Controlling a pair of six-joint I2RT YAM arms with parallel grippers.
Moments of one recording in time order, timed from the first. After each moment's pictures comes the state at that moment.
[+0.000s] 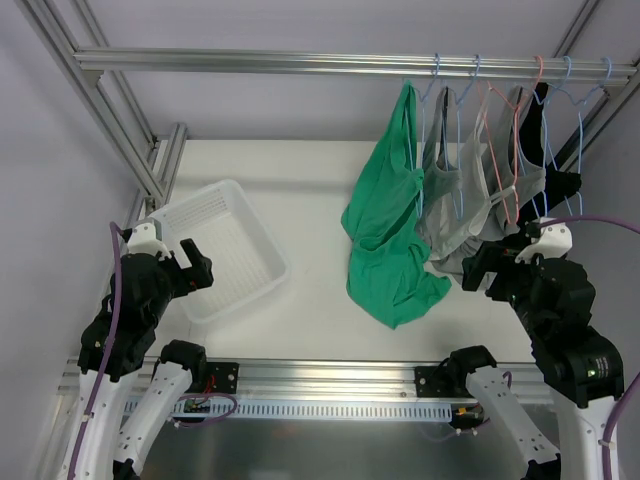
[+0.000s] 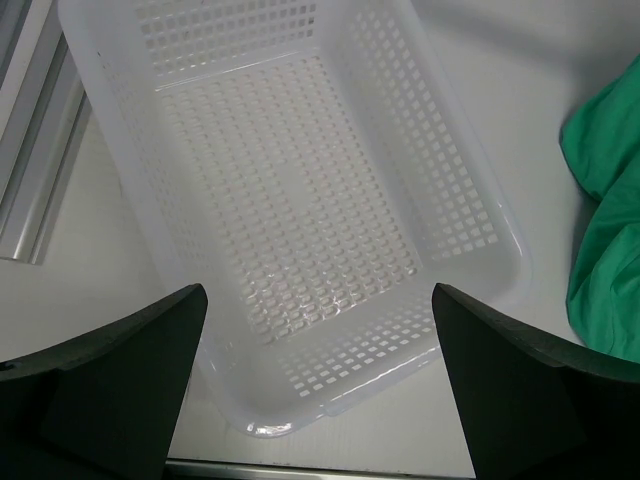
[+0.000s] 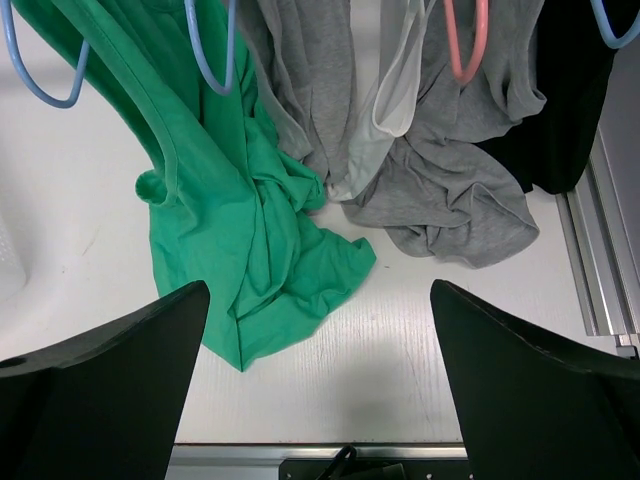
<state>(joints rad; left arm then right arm) -0.22 0.43 0.88 -0.94 -0.21 -0.38 0.25 0.51 1.18 -1.08 0.20 0.22</state>
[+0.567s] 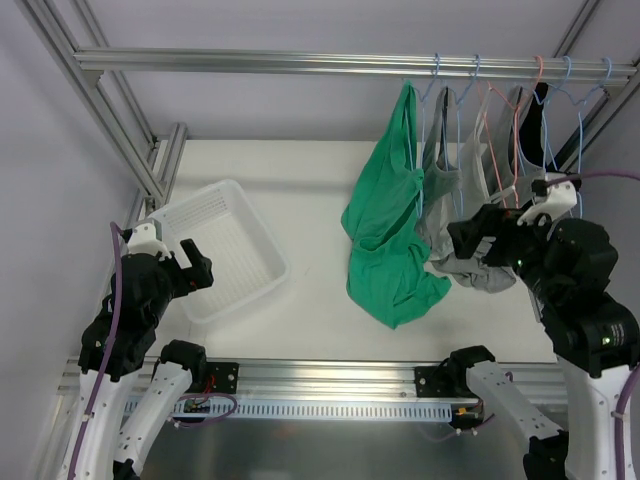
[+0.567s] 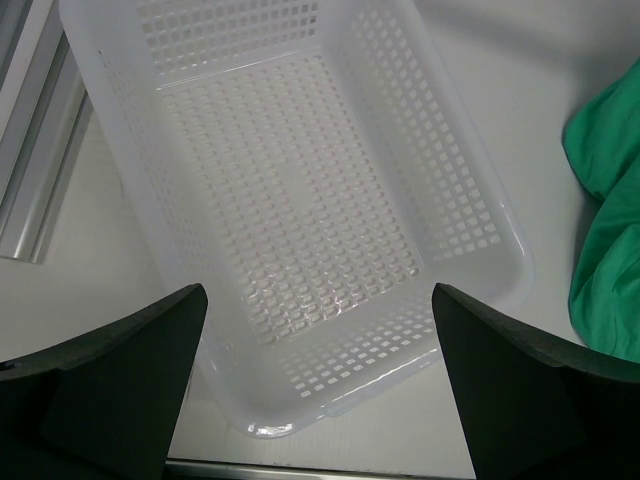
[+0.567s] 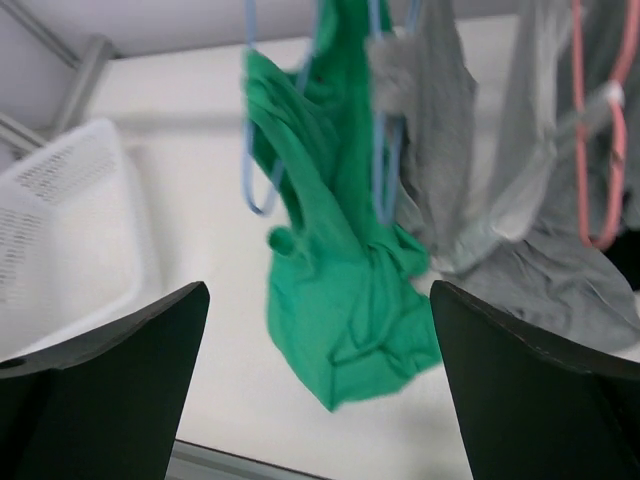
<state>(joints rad) -0.22 0.43 0.87 -0.93 -0.21 -0.38 0.25 0.67 1.35 -1.02 0.03 0.26</state>
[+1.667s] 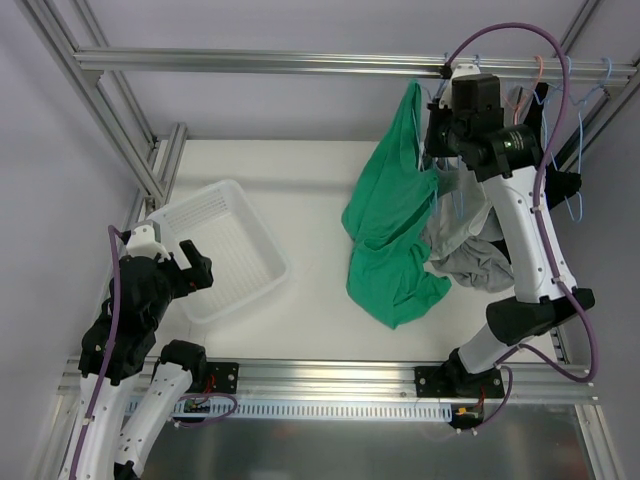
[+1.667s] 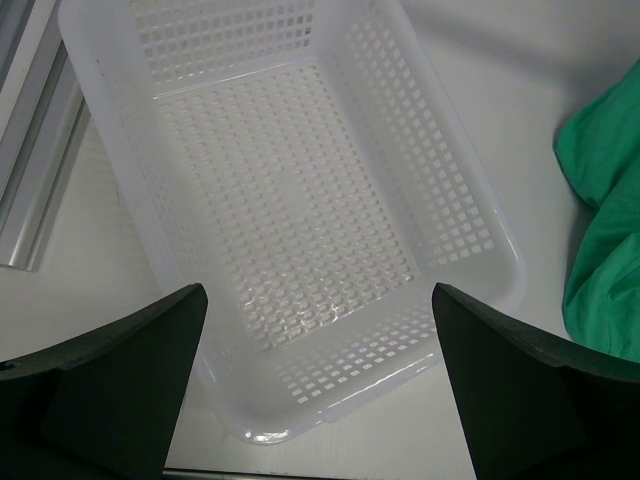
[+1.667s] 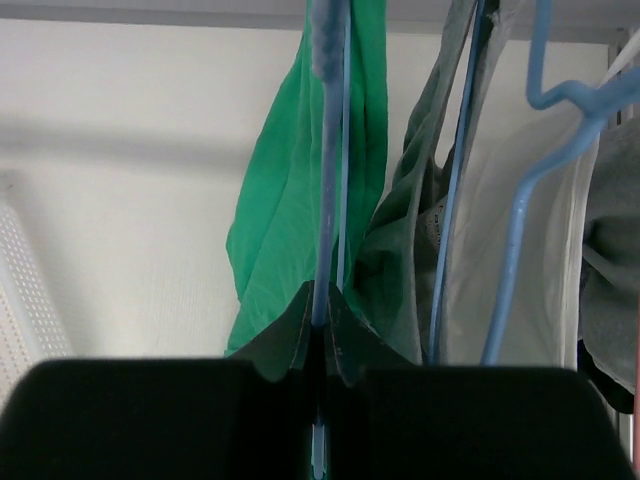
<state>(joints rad) -0.22 0.40 0.85 -0.91 -0.21 -0.38 0.34 1.62 2.10 -1.05 0.17 0.17</state>
